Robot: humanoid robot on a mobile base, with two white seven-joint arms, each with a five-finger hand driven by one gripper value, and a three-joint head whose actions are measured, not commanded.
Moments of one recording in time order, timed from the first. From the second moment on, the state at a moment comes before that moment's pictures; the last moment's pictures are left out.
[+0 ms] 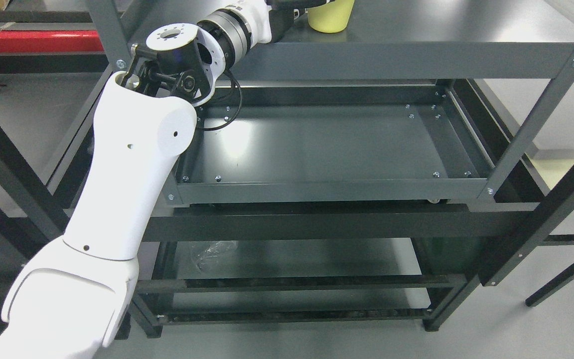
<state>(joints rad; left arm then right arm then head) -1.29 0.00 -0.36 -1.18 0.65 0.60 0.00 0.00 0.00 0.00 -0.24 0.00 0.09 -0.12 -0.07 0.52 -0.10</state>
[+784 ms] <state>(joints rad) -1.30 0.00 -0.26 -1.36 0.58 0.60 -0.03 0.00 0.00 0.00 -0.24 0.00 0.09 -0.12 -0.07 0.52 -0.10</state>
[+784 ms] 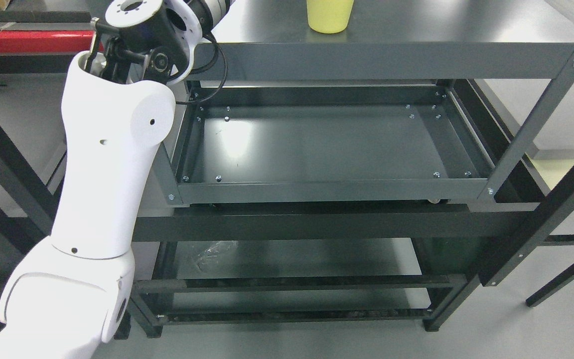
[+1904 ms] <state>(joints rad) -0.88 0.00 -0.43 -1.51 0.47 0.53 -0.94 0.00 0.00 0.00 -0.24 0.00 0.09 -0.12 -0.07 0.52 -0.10</state>
